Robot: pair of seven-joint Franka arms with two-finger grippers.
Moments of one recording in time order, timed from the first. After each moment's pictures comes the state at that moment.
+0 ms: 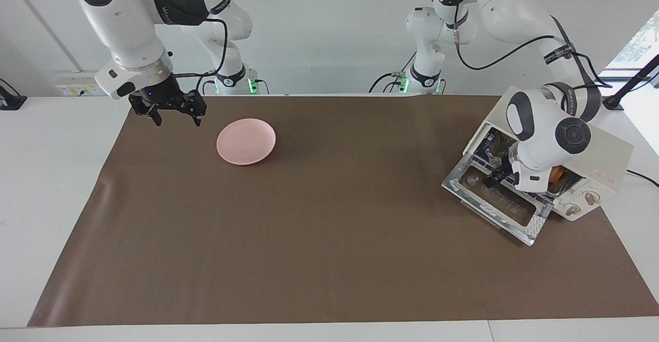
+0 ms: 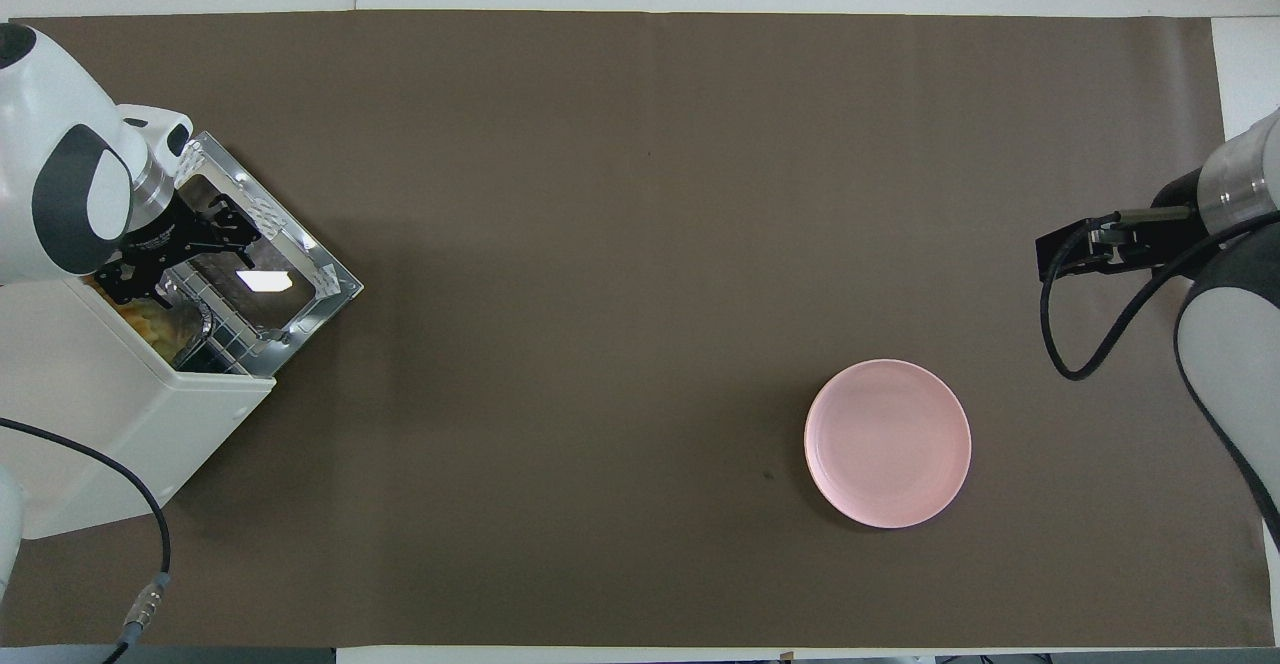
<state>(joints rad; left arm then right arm) -0.40 0.39 0.45 -1.68 -0.04 1.74 -0.45 -0.06 -0.02 0.11 -1.71 -0.03 1.63 0.07</state>
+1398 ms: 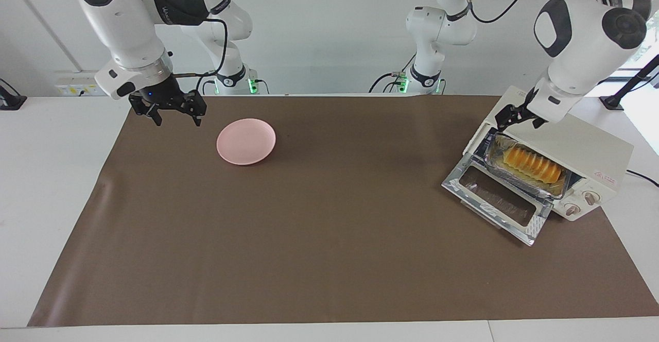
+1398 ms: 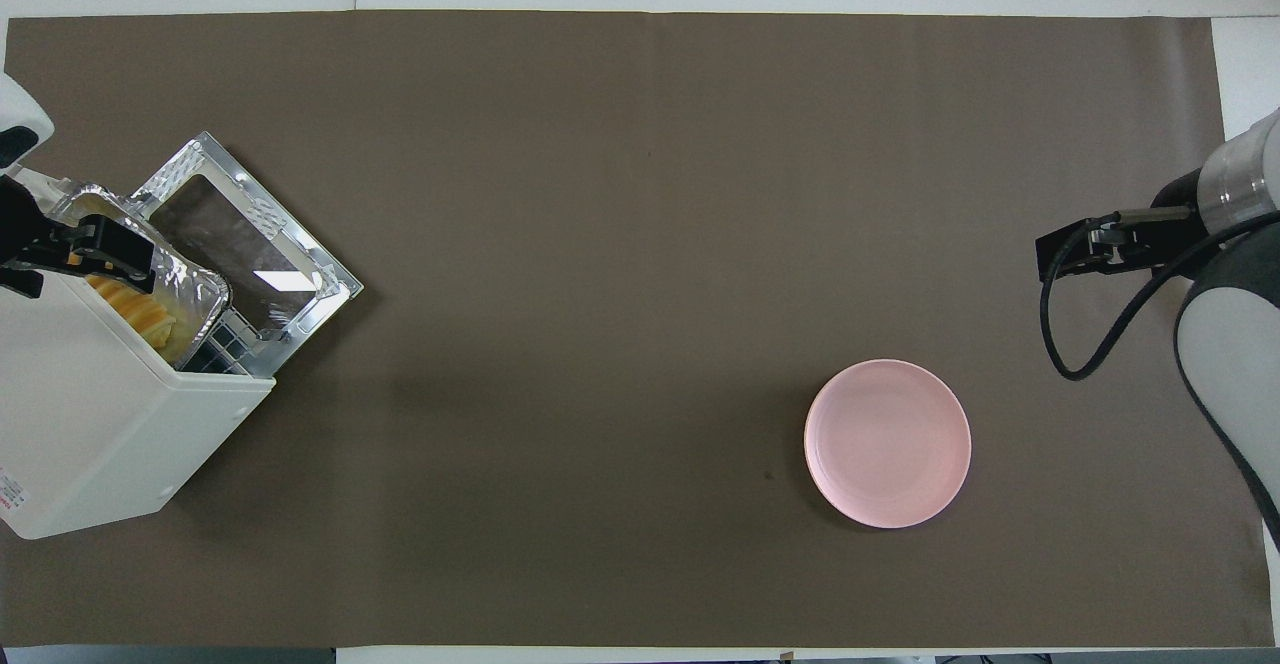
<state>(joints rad) -0.45 0.07 0.46 -1.59 0.03 1.46 0.06 -0.06 -0.02 0.11 -1.71 -0.03 1.63 0.07</state>
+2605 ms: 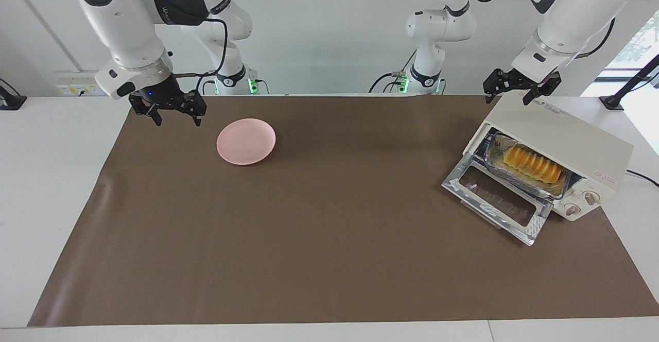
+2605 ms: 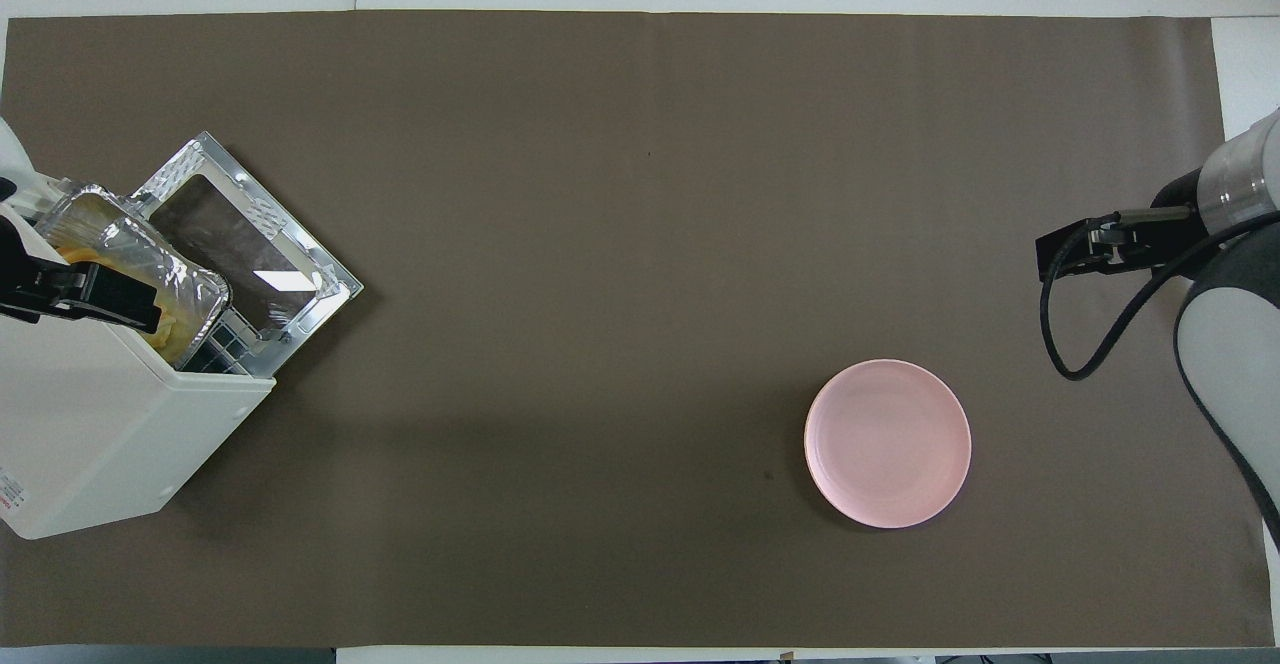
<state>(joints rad) -0.09 -0.04 0.01 -1.62 0.03 1.42 0.09 -0.06 -0.02 0.11 -1.71 -0.03 1.63 0.07</state>
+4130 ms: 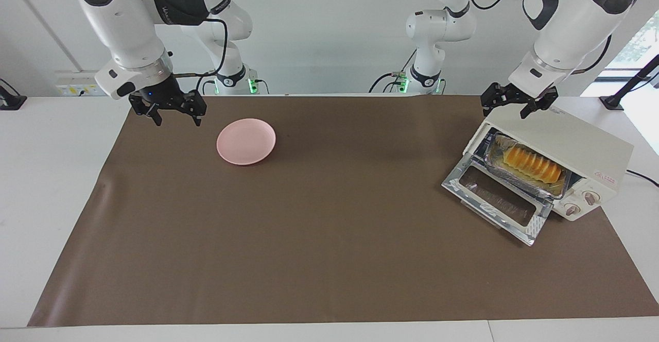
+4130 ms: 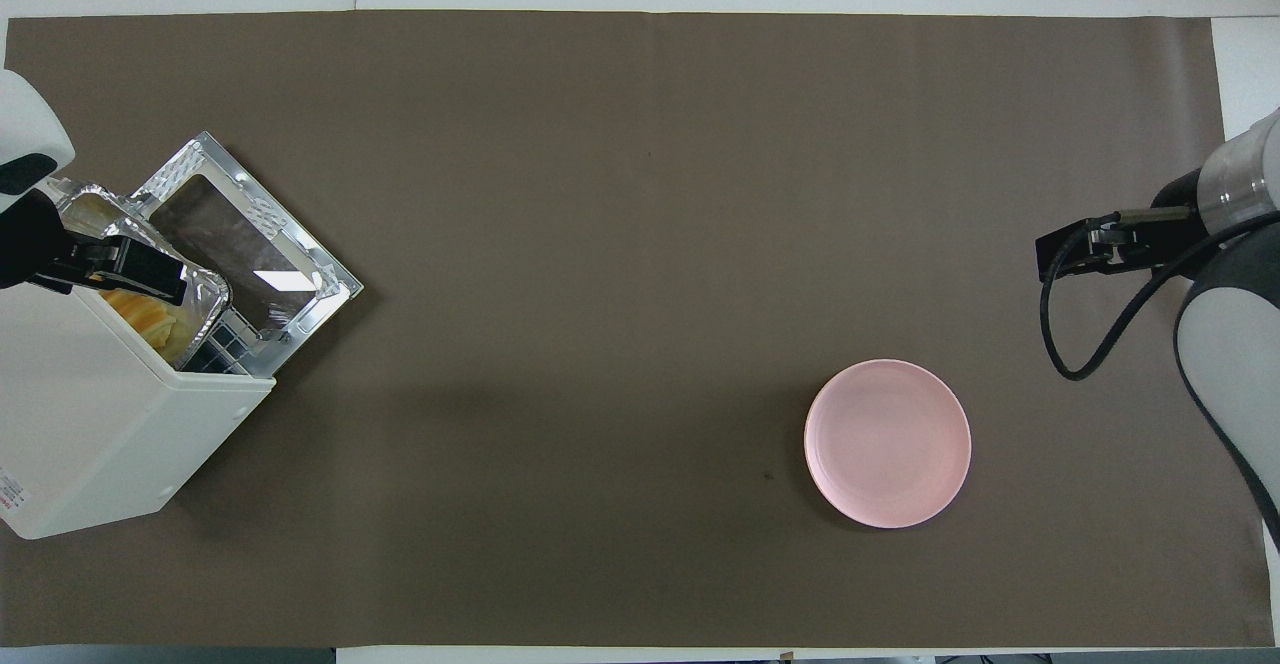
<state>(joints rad) -0.09 0.01 0.00 -1.62 0.03 1.50 0.10 -0.06 -0.02 0.11 -1.71 -0.03 1.63 0.07</state>
